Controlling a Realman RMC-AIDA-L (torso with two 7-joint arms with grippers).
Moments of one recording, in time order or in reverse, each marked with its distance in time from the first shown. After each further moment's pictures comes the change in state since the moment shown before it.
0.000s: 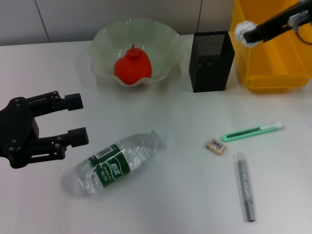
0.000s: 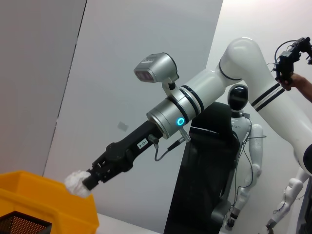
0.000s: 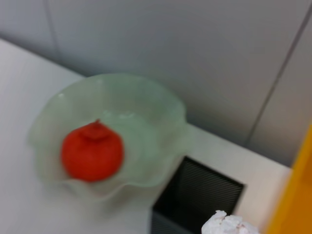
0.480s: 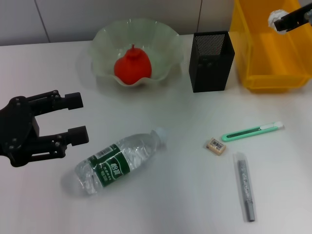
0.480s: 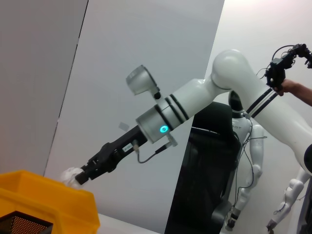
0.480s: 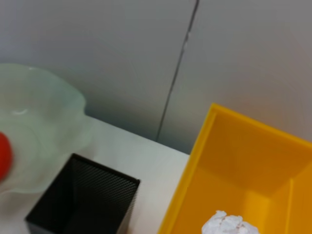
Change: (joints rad) left arm -0.005 0.003 0.000 -0.009 0.000 -0.005 0.001; right arm 0.012 -0.001 0.010 0.150 -0.192 0.217 0.003
